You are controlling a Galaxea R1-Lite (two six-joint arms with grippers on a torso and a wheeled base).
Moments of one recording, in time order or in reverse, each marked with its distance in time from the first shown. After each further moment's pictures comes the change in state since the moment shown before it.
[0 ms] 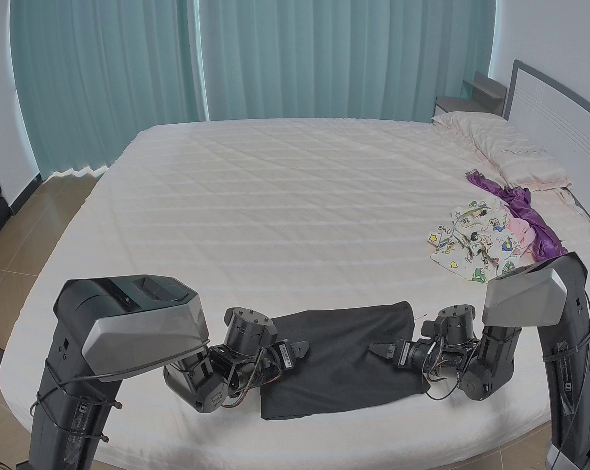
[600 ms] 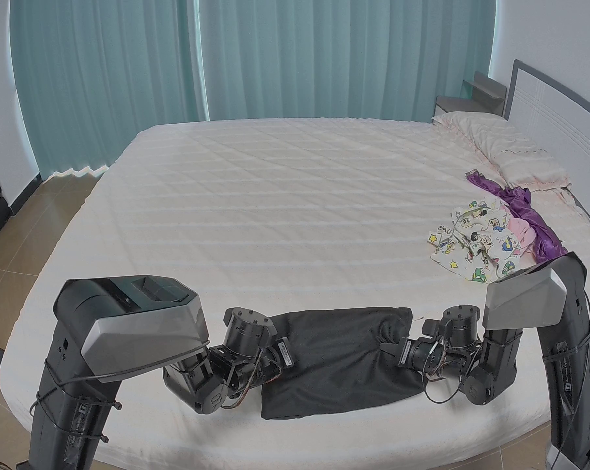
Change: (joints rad) left arm -0.006 -0.003 0.010 -0.021 0.000 -0.068; right arm 0.004 -0.001 0.045 -0.124 0.050 0.045
